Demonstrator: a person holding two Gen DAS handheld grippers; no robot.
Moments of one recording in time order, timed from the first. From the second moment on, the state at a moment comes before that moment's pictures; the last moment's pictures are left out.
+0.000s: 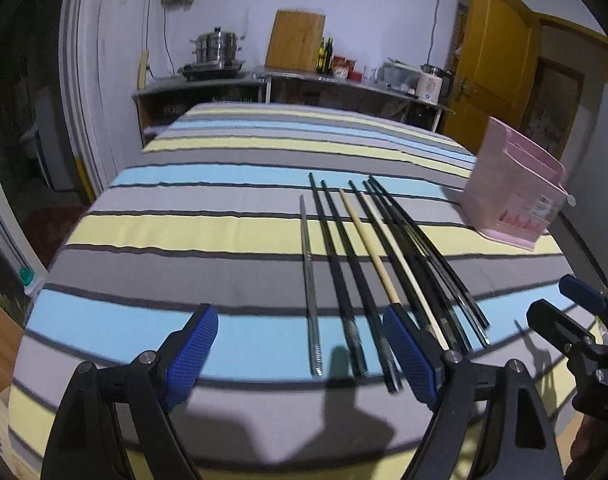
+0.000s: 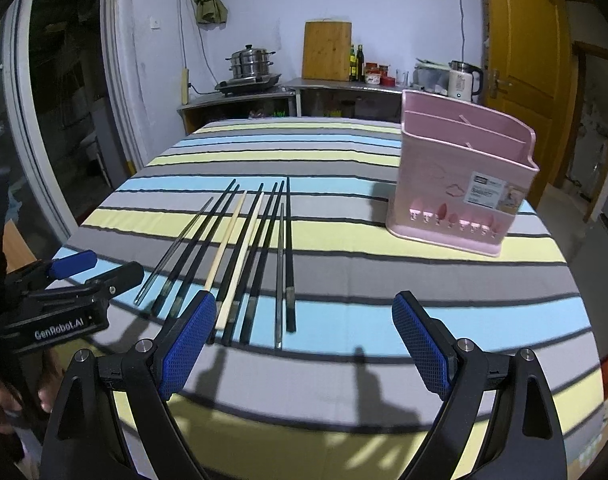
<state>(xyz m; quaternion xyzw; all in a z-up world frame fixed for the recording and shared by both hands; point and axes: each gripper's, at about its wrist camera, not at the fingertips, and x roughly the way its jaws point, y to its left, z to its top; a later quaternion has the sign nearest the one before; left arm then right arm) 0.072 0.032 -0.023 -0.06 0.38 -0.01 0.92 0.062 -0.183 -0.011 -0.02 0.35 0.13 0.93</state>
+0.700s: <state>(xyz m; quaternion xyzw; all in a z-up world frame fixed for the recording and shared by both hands) 0.164 0.043 -0.046 -0.05 0.45 -0.03 0.89 0.191 -0.158 -0.051 -0.02 0.44 0.18 0.88</state>
